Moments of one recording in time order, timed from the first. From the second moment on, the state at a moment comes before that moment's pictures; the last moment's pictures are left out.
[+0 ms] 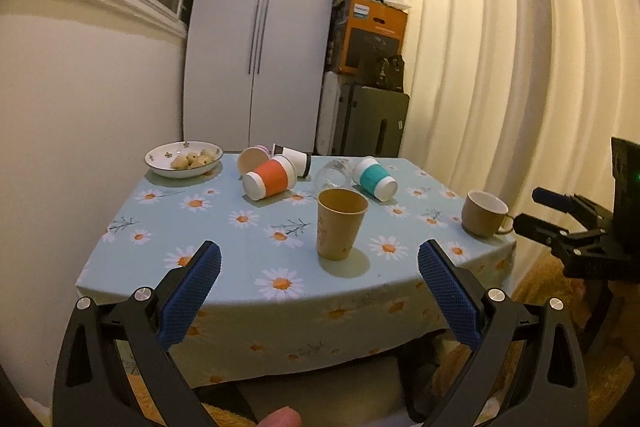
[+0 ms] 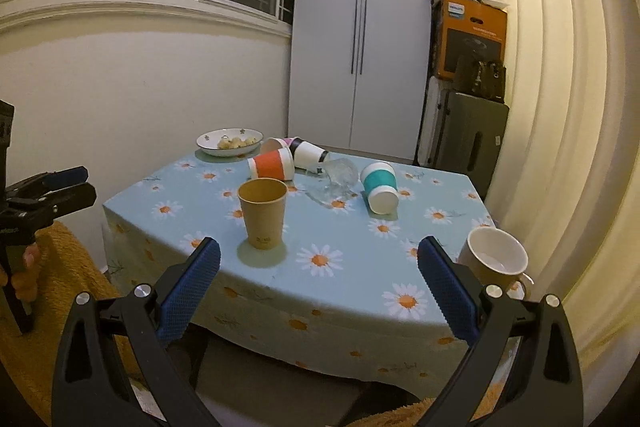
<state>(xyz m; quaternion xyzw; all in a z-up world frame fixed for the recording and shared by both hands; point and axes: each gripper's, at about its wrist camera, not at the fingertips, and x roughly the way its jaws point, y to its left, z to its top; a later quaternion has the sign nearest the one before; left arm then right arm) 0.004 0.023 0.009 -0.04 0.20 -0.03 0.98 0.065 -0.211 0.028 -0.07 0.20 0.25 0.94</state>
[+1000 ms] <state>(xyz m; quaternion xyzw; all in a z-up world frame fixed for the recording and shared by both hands) 0.010 0.017 0.002 -0.03 0.22 -0.04 0.98 0.066 -0.214 0.023 -0.06 0.21 0.24 0.95</state>
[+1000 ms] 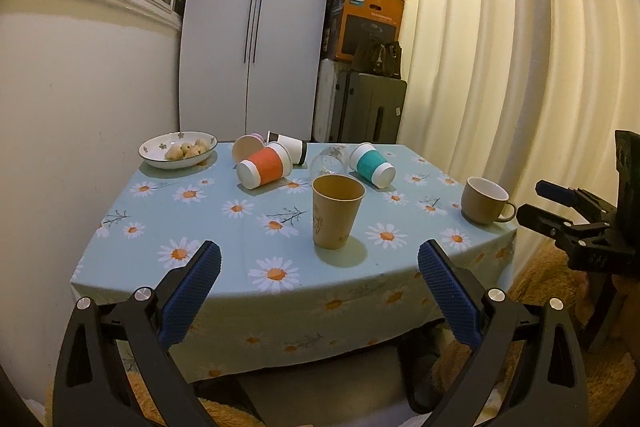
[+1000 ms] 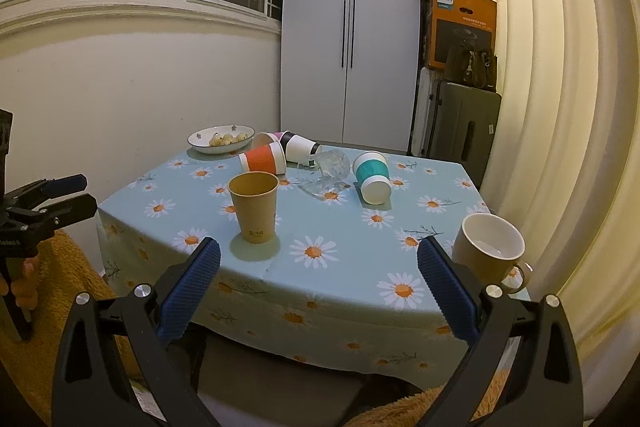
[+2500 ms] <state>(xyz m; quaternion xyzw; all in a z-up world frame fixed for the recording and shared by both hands) 0.009 0.018 0.000 -0.04 0.22 -0.03 0.97 0.072 -0.212 0.018 -0.06 0.23 0.24 0.94</state>
